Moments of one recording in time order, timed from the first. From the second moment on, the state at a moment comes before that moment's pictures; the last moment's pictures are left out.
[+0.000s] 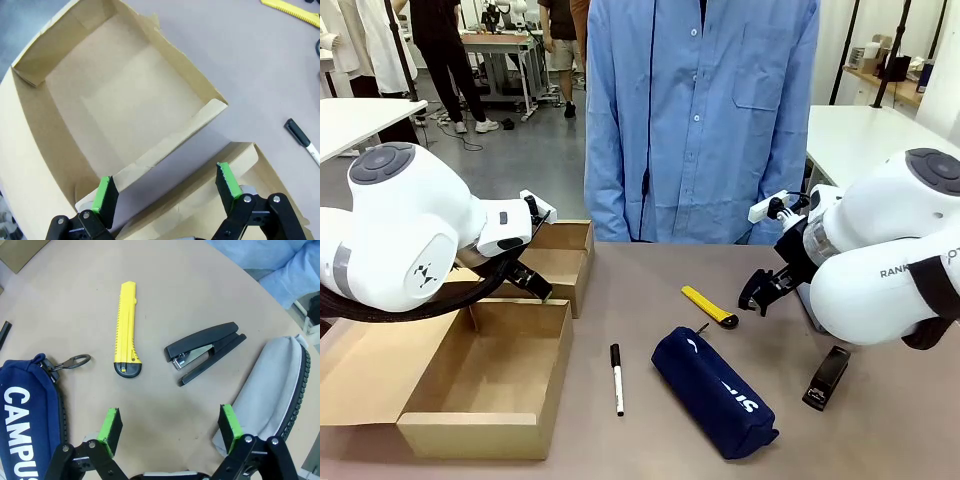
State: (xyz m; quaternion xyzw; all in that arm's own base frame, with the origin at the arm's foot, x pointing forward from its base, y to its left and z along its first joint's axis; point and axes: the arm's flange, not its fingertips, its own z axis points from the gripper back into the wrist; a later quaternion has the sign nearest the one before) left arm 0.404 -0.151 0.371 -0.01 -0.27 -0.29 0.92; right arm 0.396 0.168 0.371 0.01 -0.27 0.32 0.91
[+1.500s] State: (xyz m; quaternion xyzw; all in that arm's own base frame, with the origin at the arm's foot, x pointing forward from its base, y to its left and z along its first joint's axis) left arm 0.244 0.216 0.509 -0.50 -0.41 0.00 0.76; right arm 0.178 -0.218 0.553 0.46 -0.37 -0.06 0.80
